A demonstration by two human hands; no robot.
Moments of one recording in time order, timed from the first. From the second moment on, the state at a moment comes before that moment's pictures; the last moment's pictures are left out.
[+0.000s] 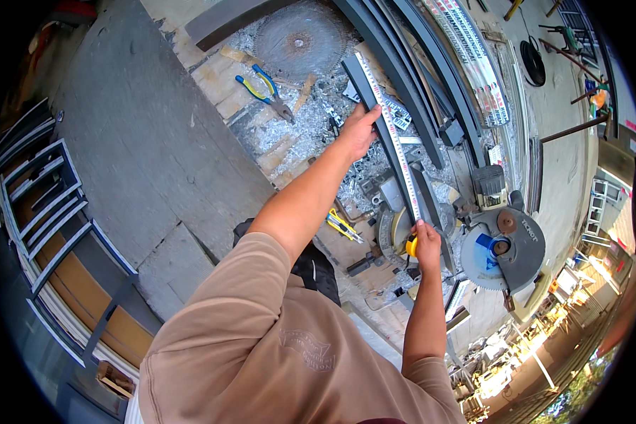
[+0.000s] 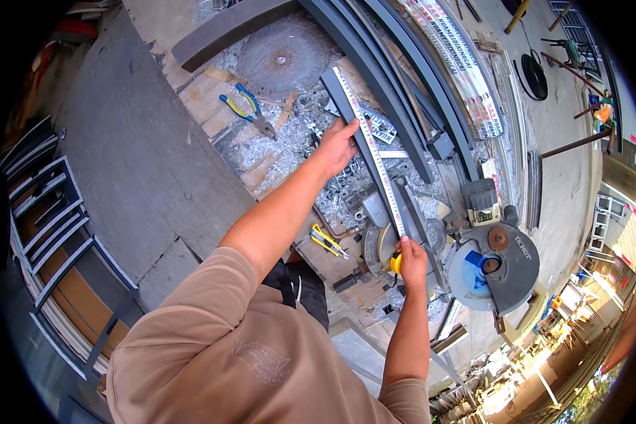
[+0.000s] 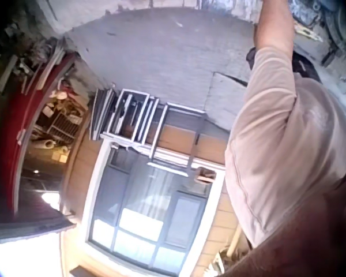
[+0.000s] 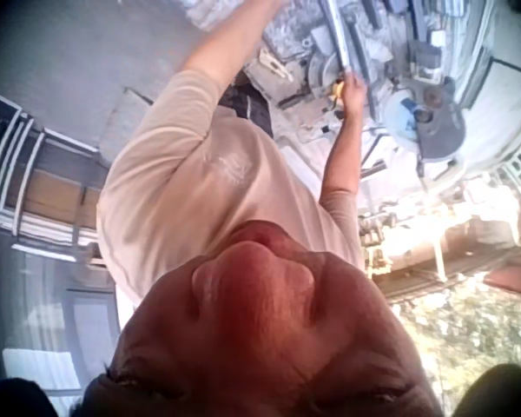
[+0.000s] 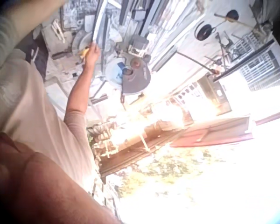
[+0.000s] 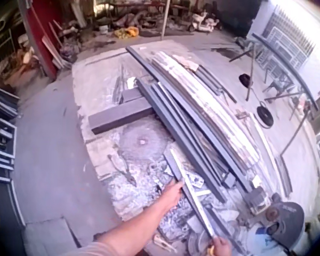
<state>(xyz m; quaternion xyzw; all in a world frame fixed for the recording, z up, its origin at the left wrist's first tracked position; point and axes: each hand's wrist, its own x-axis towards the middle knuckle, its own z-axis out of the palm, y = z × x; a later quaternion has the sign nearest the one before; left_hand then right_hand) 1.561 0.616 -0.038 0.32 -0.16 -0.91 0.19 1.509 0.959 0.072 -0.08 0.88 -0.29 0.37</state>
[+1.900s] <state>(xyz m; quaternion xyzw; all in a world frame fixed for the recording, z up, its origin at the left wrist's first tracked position) 1.604 0.412 -0.074 0.39 -0.17 -0.89 0.18 1.510 1.043 0.069 -0.08 0.99 -0.01 0.11</state>
